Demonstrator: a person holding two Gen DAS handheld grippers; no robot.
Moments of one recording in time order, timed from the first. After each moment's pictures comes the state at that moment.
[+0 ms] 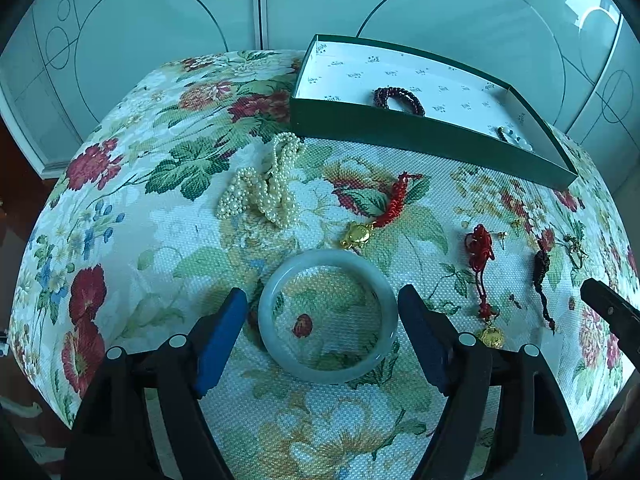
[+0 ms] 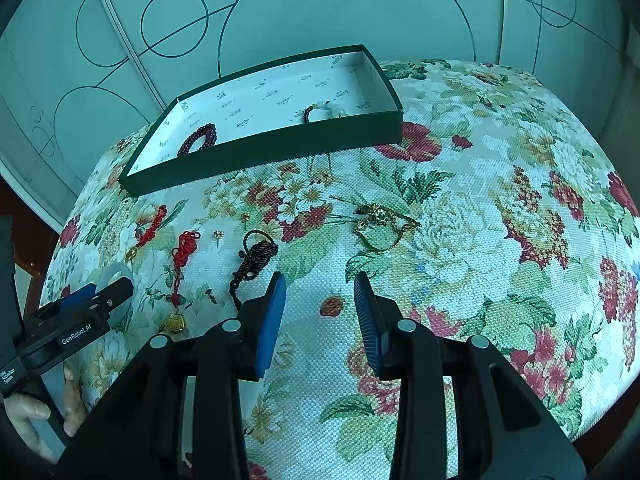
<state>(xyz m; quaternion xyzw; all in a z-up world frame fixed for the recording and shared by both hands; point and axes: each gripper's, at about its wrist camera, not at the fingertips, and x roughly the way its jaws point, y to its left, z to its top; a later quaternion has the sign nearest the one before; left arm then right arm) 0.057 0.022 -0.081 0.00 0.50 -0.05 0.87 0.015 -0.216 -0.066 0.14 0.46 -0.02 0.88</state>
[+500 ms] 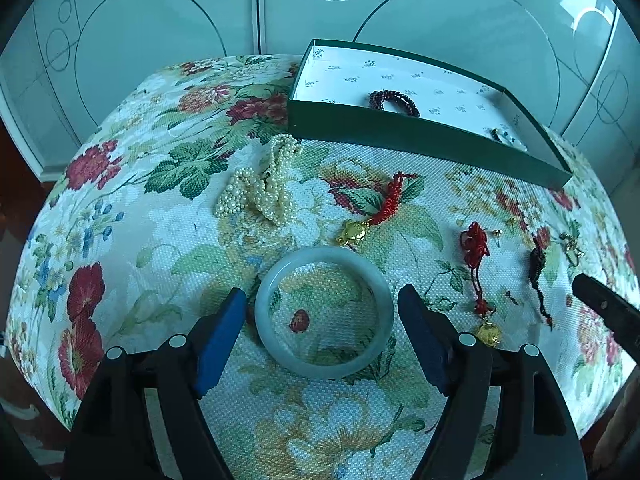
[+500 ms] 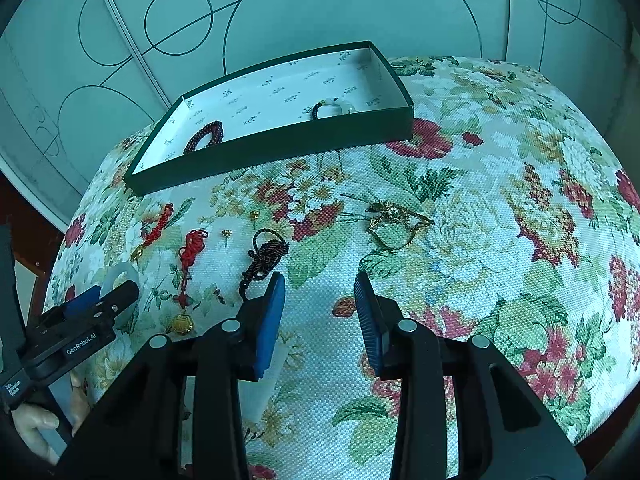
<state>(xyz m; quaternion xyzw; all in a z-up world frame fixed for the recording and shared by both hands) 0.050 0.020 -0.082 0.00 0.49 -0.05 0.87 0.018 -0.212 -0.068 0.14 0.46 -0.01 0.88</state>
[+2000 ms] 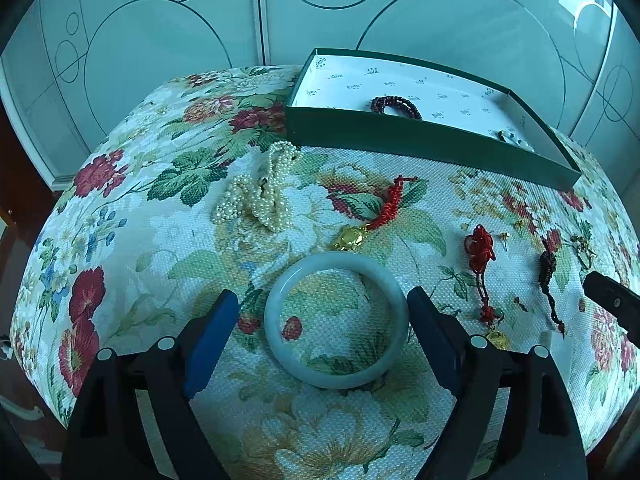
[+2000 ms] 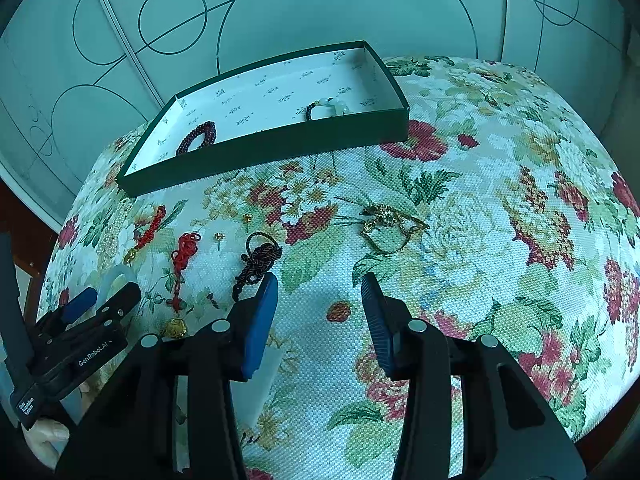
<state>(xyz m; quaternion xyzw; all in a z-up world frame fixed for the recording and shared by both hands) 0.050 0.016 -0.083 0.01 0.47 -0.04 0.88 0.021 -0.213 -0.069 0.14 0.46 -0.03 0.88</state>
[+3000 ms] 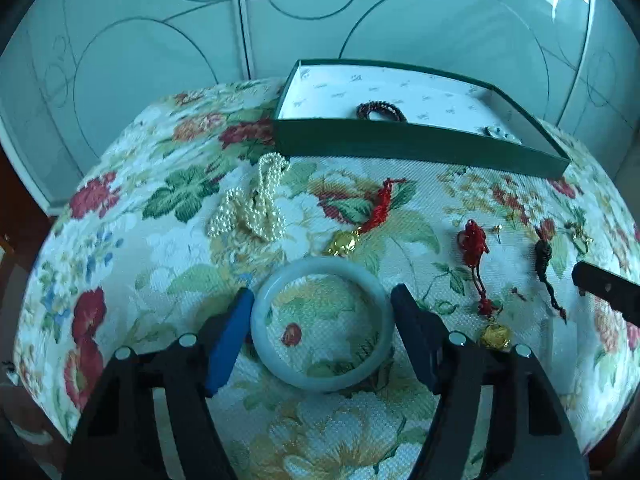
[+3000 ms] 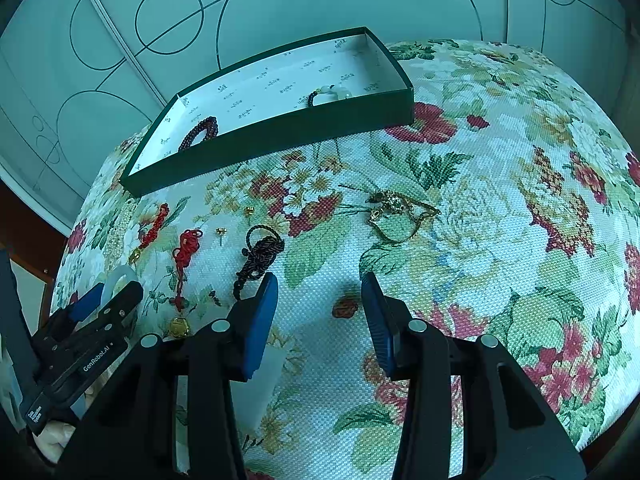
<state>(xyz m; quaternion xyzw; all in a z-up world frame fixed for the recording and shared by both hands) 0.047 0.009 -0.084 0.04 0.45 -0.06 0.89 0.023 -0.216 -0.079 0.17 0.47 -0.01 0.87</state>
